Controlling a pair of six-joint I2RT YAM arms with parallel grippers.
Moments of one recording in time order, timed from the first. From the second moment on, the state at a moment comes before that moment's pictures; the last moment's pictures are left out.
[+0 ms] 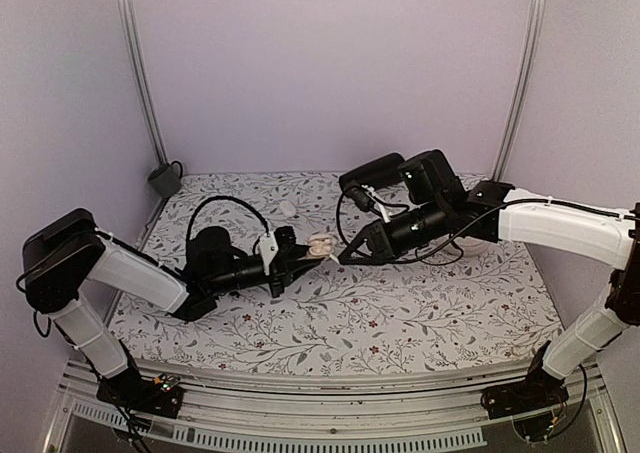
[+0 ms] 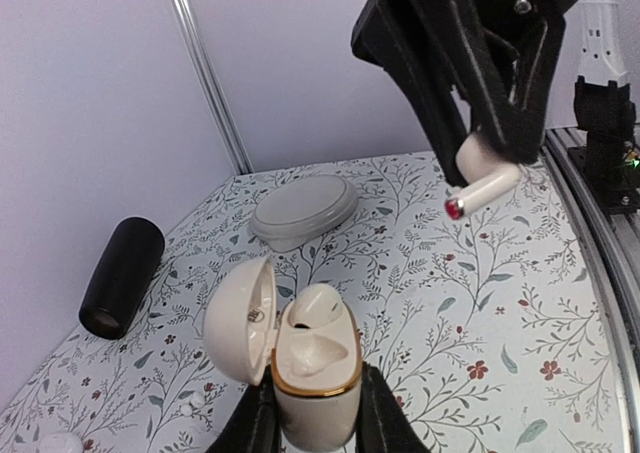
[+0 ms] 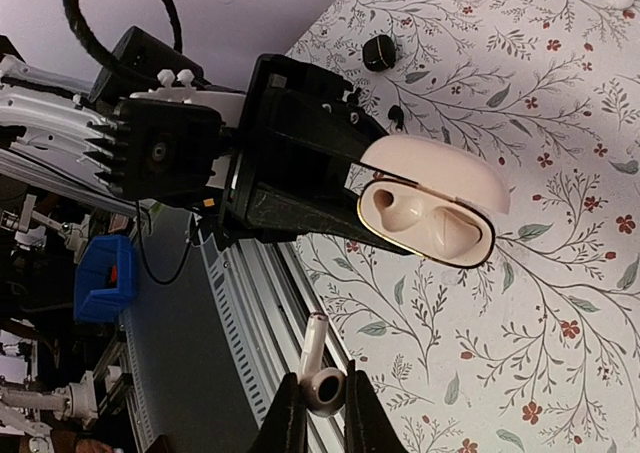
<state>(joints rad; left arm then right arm) -0.82 1.64 0.55 1.05 0.35 0.30 0.85 1.50 1.22 -0.39 -0.58 0.38</state>
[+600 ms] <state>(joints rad) -0.87 1.73 0.55 1.12 0.31 0.35 0.80 1.60 1.27 -0.47 -0.74 0.44</state>
